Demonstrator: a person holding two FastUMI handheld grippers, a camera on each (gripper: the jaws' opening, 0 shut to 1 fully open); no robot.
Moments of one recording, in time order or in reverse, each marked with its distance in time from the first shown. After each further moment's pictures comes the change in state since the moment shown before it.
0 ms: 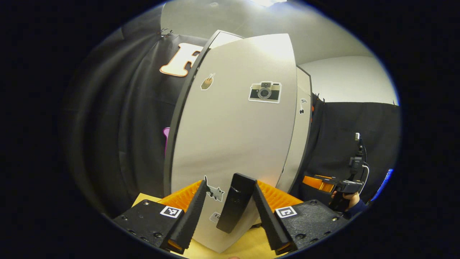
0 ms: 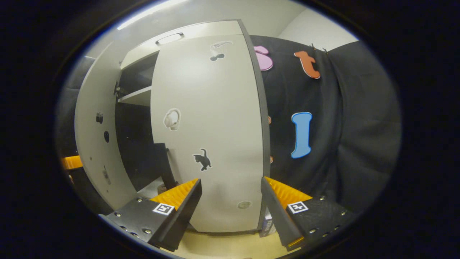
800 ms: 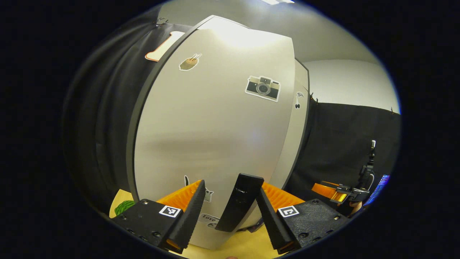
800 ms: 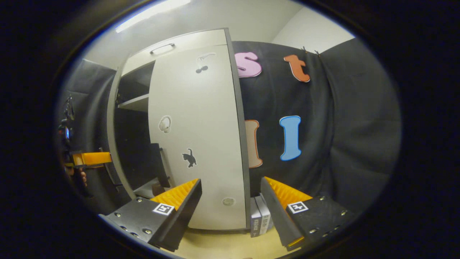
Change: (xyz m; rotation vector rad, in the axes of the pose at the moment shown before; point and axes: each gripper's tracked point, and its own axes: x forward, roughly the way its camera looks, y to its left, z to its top) left arm 0.052 -0.021 -0.009 -0.024 0.032 -0.096; right arm -0.034 -0.039 0.005 -0.025 -0.035 -0.001
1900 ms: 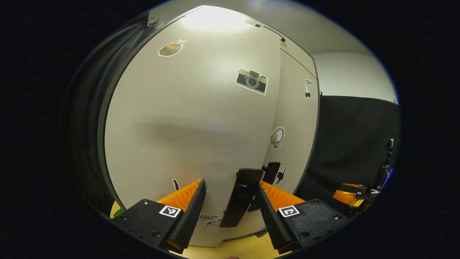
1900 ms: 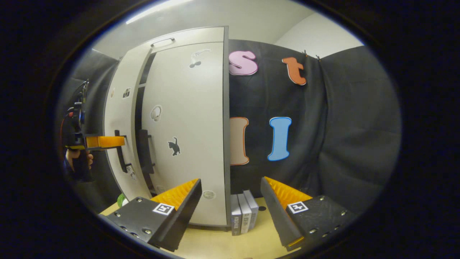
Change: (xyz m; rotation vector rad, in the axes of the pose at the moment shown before) left arm 0.023 -0.002 -0.015 0.029 0.021 0.019; right arm -0.011 -0.035 -0.013 -0.066 0.027 -0.050
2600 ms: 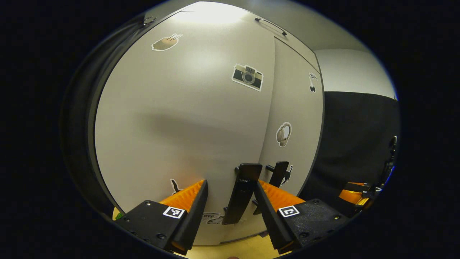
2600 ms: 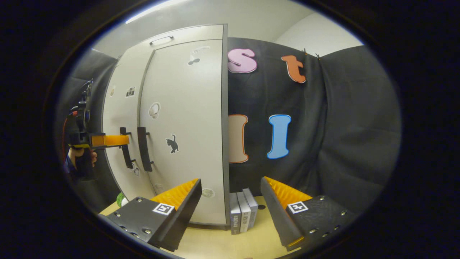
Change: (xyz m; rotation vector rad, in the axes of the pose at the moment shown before) left arm 0.006 0.001 -0.006 0.040 0.026 0.002; right arm 0.006 -0.001 -0.002 0.006 0.010 -0.006
